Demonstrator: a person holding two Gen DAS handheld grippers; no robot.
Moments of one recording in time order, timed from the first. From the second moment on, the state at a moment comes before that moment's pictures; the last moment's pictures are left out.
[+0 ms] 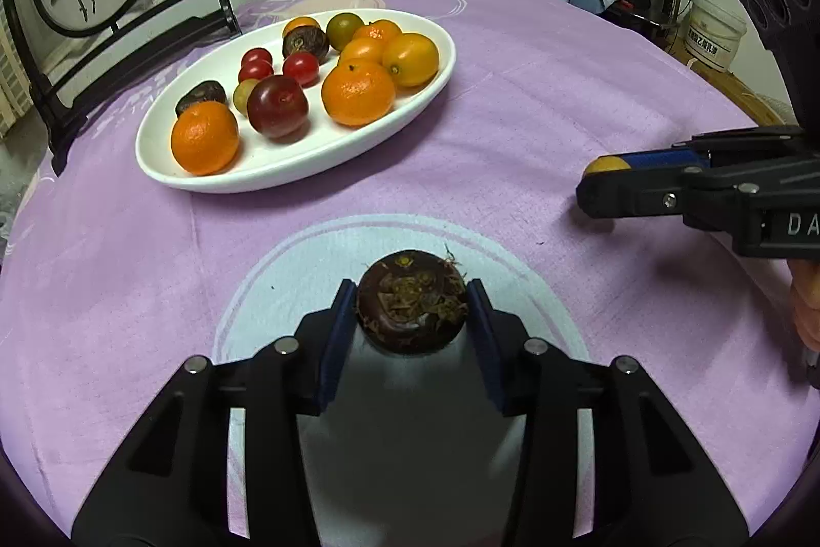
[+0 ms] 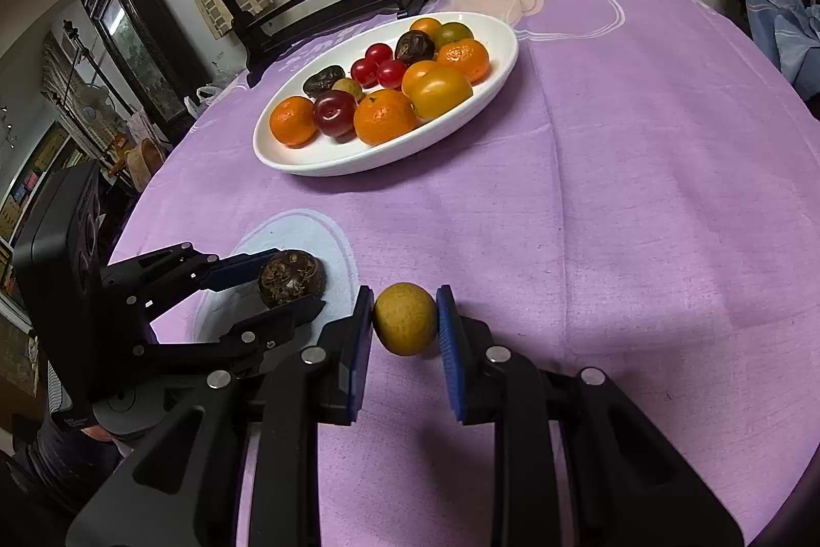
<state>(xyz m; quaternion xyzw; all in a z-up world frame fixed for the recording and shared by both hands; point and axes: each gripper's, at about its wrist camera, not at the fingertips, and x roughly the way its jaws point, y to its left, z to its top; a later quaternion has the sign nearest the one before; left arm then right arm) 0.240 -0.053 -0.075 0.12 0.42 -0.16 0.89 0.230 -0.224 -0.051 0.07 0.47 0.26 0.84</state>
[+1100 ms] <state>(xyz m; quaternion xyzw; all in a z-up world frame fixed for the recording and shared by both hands) 0.349 0.016 0.006 0.00 0.33 -0.07 0.94 0.334 -0.154 -0.020 0.07 0.34 0.25 0.90</state>
